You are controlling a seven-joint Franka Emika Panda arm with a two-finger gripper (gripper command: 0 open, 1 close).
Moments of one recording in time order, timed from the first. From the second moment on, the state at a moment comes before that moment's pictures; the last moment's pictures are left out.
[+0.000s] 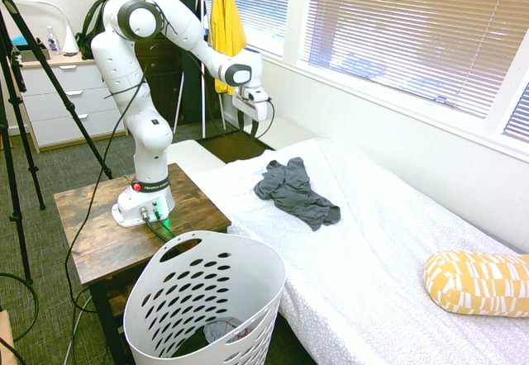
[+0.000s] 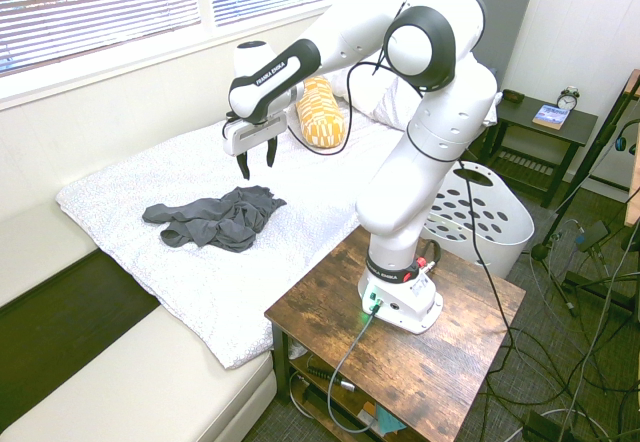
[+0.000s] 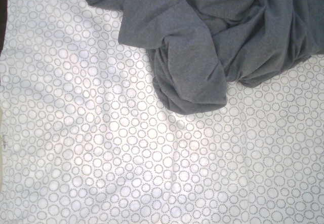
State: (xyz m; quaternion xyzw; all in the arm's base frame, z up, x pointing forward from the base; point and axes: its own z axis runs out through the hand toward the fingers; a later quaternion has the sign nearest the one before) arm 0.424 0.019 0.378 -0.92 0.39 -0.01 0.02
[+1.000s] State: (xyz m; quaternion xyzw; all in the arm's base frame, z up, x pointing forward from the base) arm 0.533 0.117 0.230 -0.95 0.29 -0.02 -0.07
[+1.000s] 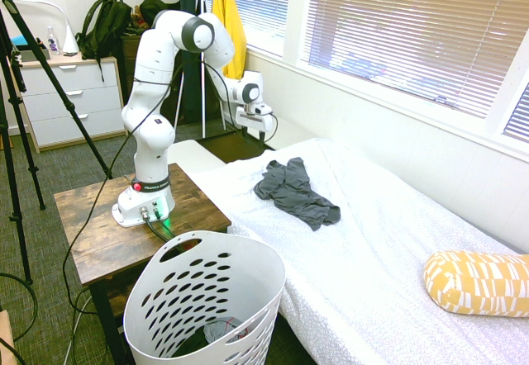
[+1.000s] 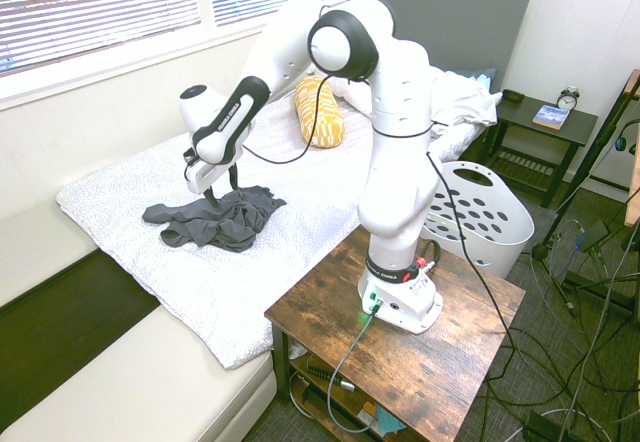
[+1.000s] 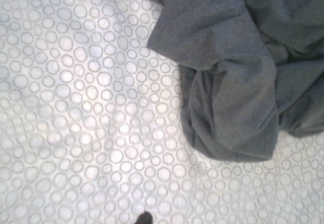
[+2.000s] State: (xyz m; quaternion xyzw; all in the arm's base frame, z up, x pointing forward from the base) arm 0.614 0.102 0.057 -0.94 0.29 0.00 -0.15
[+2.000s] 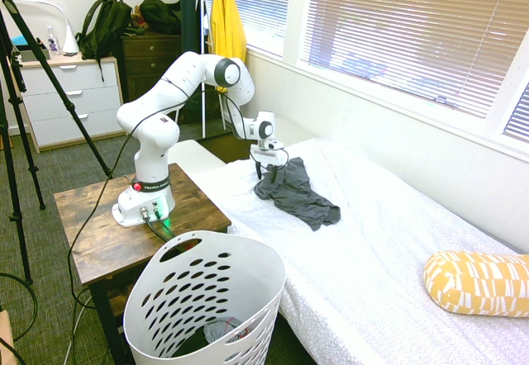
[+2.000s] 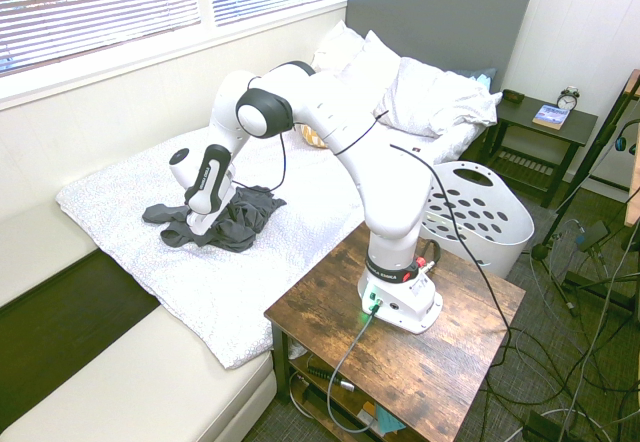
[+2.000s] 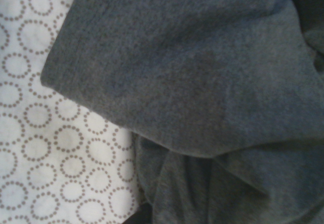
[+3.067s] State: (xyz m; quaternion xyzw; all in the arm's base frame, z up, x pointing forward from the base) arm 0.630 0.085 0.015 -0.94 0.27 0.01 -0.19
